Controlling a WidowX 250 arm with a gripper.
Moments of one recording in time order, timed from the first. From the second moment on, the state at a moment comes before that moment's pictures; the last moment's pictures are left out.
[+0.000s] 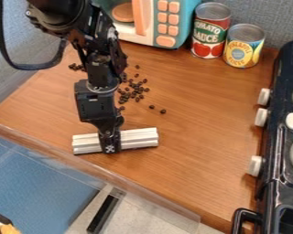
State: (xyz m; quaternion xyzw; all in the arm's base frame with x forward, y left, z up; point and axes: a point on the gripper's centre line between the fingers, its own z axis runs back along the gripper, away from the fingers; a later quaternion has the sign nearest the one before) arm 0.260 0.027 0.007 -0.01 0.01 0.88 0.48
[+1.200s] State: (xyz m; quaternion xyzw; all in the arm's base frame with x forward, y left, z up) arm 0.357 0.085 0.011 -0.04 -0.04 0.92 0.40
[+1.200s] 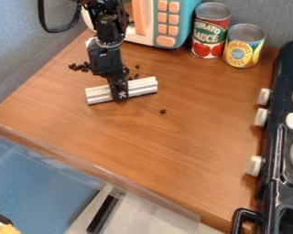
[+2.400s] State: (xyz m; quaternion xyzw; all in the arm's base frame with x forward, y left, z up) arm 0.372 0.087 0.062 -0.10 0.00 0.92 0.38
